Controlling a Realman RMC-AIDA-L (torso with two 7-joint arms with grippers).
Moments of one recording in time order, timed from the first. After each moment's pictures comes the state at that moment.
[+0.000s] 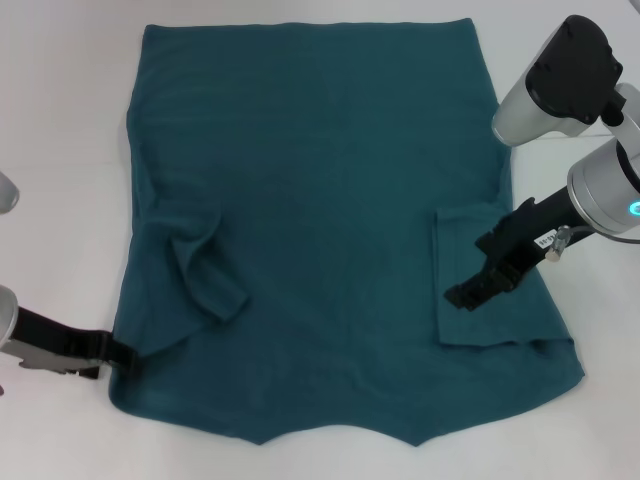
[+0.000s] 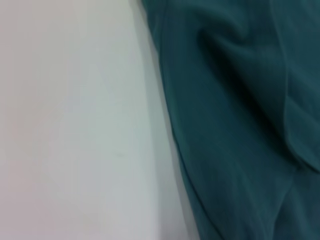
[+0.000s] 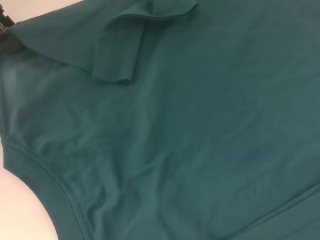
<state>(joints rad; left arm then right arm) -0.69 -2.10 0.83 0.92 2.75 1.41 -2.65 0.71 2.09 -1.13 -1.31 -2.65 -1.58 2.28</state>
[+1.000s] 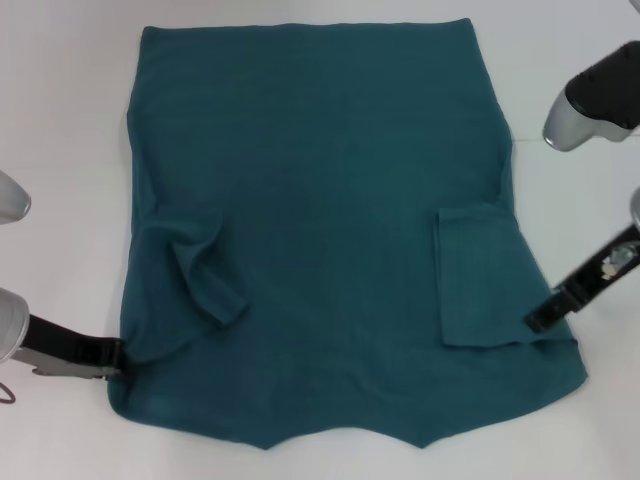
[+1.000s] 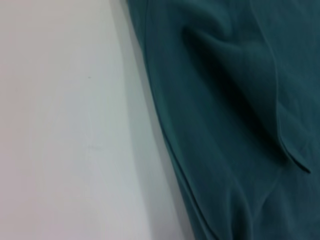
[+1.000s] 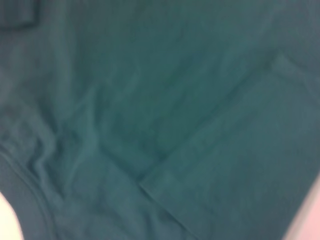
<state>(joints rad) -0.68 -2.12 0.82 0.93 2.74 1.42 -2.62 0.71 2.09 -1.07 -1.31 -2.87 -1.69 2.52</state>
